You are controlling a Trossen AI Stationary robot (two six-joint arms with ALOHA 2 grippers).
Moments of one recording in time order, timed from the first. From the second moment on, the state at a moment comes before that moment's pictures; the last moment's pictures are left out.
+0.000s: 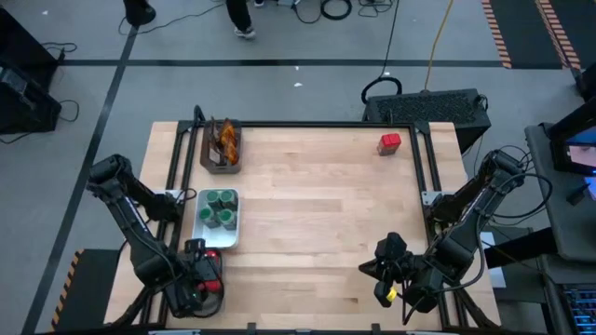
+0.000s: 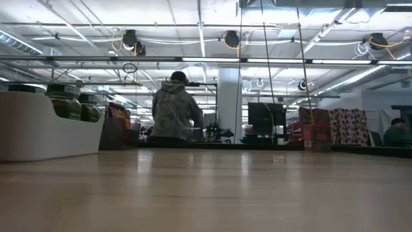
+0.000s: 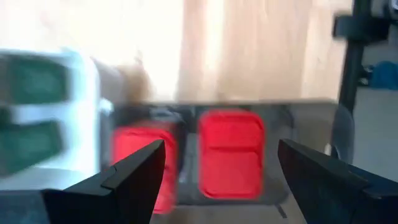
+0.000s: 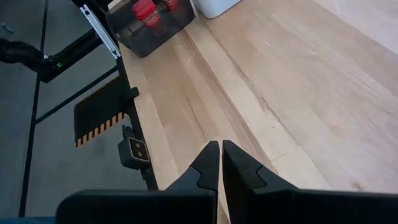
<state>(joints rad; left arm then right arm) -0.96 1.50 1.21 -1.12 -0.17 -1.04 0.88 1.42 1.21 -0.73 0.65 1.29</state>
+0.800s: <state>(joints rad) -0.39 1.48 1.36 -0.71 -0.17 -0.18 0.25 1.06 1.21 -1.42 0.51 1.39</state>
